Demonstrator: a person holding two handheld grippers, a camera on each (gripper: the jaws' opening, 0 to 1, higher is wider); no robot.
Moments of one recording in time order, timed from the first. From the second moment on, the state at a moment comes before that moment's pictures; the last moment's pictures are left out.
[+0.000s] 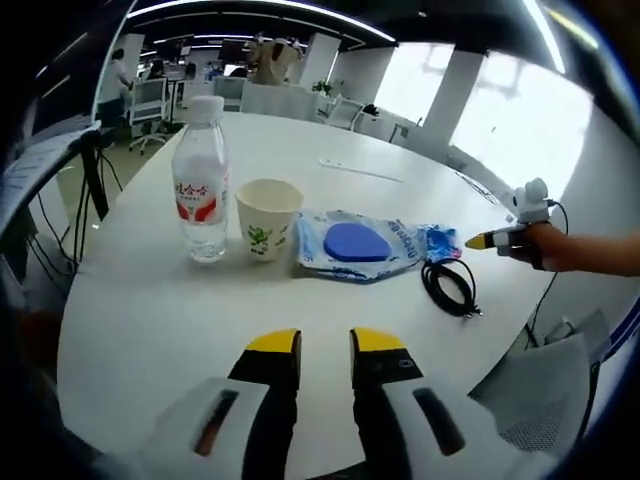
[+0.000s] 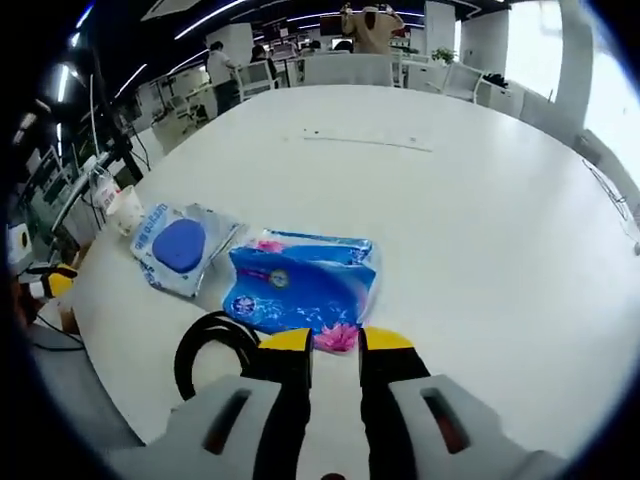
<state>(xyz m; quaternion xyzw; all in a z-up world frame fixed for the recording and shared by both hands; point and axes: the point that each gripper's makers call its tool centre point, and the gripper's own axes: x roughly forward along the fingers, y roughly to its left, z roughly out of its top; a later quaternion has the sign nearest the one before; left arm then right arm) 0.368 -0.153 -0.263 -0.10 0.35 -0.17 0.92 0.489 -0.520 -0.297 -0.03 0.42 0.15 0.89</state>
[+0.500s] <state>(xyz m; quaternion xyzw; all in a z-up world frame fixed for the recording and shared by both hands) 0.366 -0.161 -0.252 -0.09 0.35 -0.17 0.92 0.506 -0.526 -0.305 -0.04 0.45 0.14 0.88</state>
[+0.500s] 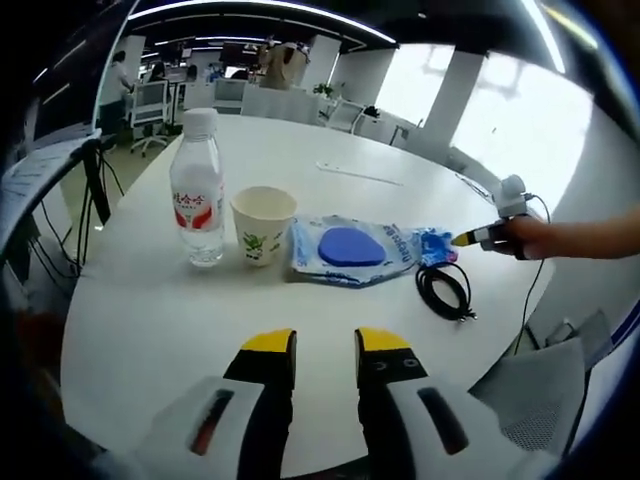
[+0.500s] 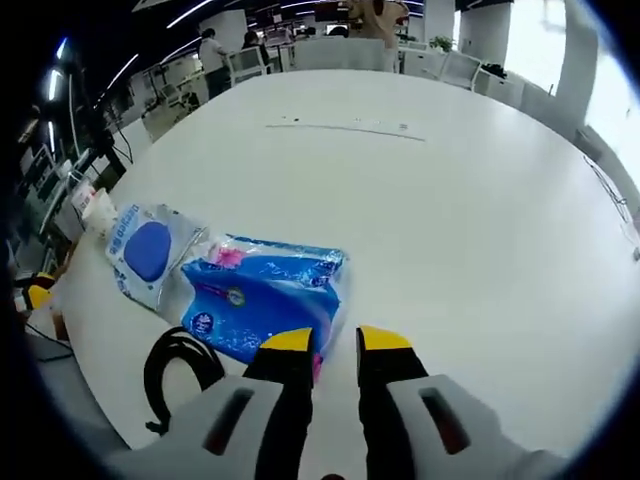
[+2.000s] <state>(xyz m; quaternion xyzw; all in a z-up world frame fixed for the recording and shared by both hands) 0.366 -0.159 -0.255 -0.09 0.36 -0.17 0.91 0.491 -0.533 -0.297 0.04 0.46 0.08 0.88</state>
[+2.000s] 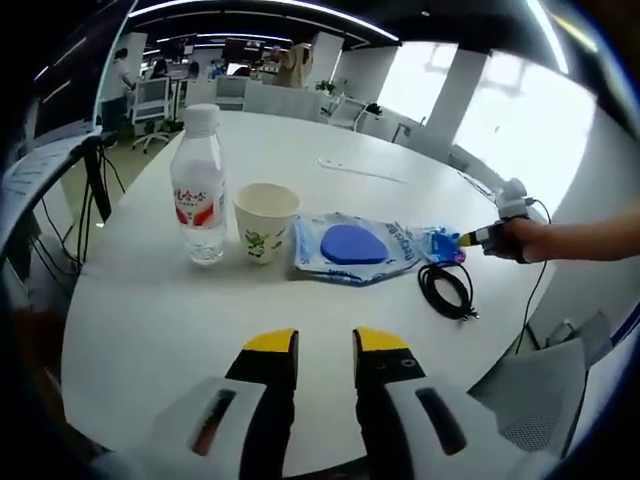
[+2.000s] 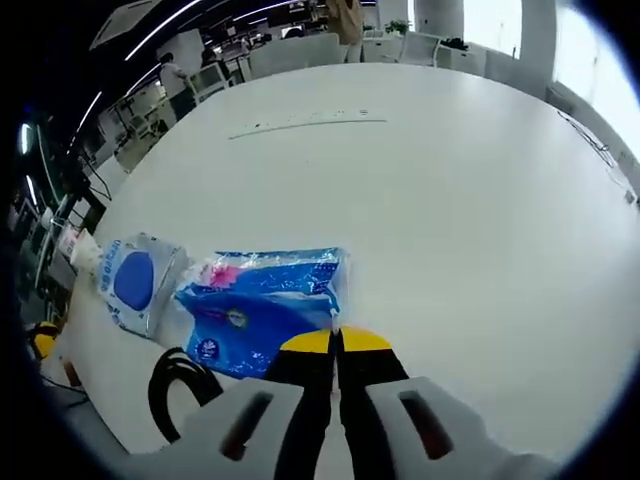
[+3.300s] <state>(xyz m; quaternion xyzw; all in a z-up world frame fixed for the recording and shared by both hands) 0.366 -0.159 -0.247 -0.09 0.35 -0.17 0.92 0.492 -0.531 -0.290 0.01 0.45 0.09 0.89</state>
